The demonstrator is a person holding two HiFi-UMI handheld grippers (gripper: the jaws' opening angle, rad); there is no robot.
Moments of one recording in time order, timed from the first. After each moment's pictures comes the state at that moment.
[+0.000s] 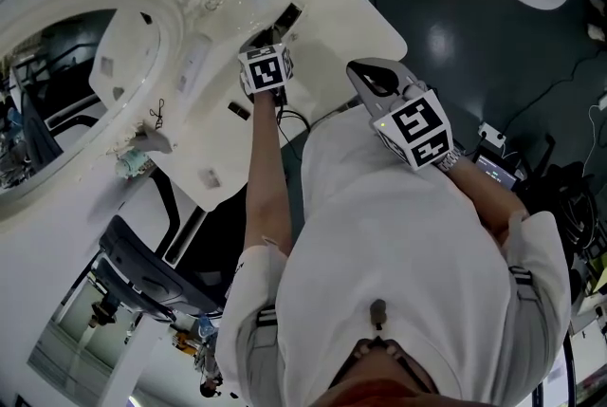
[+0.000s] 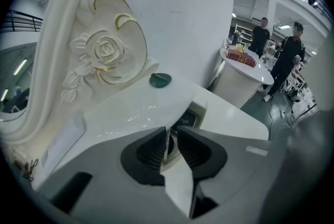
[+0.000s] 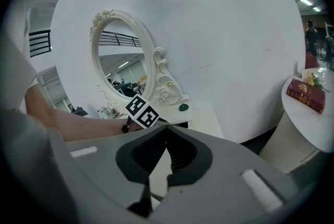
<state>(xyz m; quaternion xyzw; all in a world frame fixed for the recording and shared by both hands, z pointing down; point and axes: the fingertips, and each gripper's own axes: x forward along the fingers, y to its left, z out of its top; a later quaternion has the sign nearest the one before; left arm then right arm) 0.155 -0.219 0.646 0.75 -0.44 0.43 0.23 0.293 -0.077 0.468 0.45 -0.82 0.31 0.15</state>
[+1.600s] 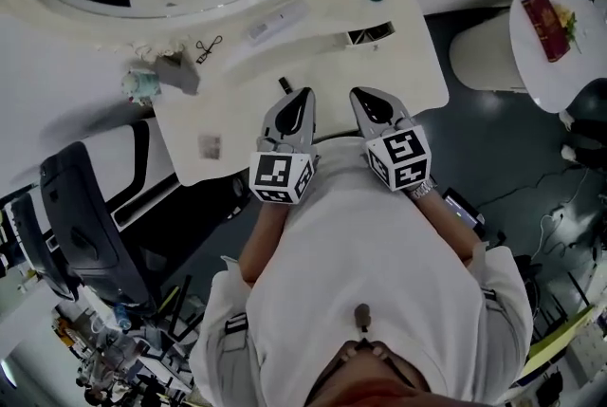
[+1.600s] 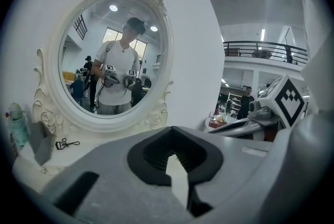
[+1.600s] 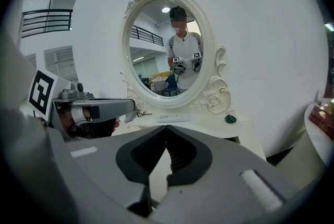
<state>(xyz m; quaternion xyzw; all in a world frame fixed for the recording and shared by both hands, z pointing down) -0.006 -0.043 0.408 0.85 -0.49 0.08 0.18 0.070 -0.039 0.436 0.42 -0.86 0.22 0.18</state>
